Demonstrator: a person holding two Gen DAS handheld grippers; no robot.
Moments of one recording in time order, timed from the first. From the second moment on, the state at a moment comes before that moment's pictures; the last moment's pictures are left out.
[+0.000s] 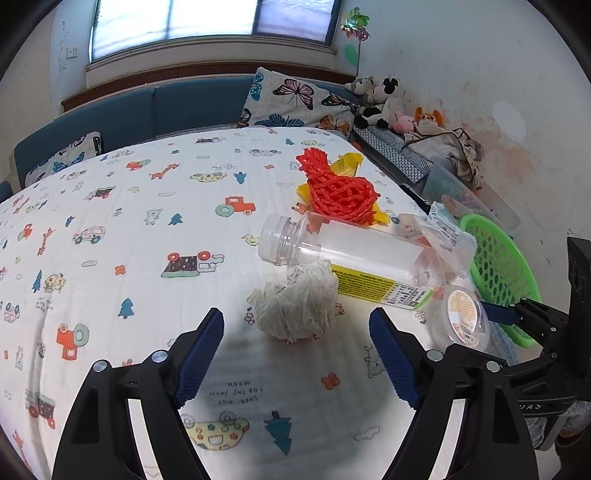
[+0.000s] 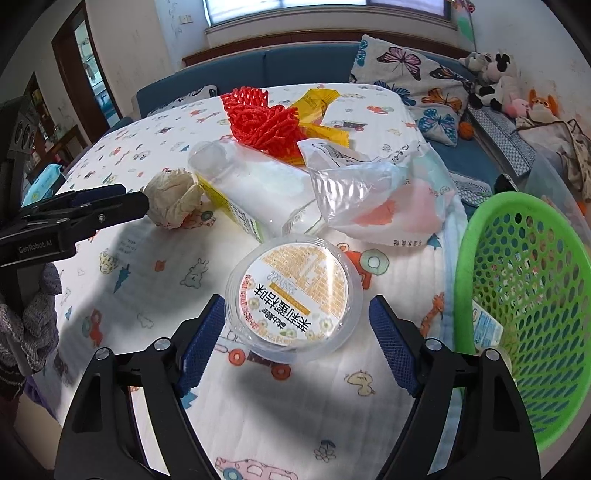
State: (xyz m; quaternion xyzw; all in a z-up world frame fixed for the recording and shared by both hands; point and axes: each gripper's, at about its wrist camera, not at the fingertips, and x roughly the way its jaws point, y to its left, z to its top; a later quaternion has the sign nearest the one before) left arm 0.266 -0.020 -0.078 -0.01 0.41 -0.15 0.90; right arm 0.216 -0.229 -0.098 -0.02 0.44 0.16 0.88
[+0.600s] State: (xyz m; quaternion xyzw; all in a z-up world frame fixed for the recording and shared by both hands) left arm 0.292 -0.028 -0.101 0.01 0.43 -0.15 0.89; right arm 0.199 -0.239 -0.086 -0.02 0.43 0.17 0.89
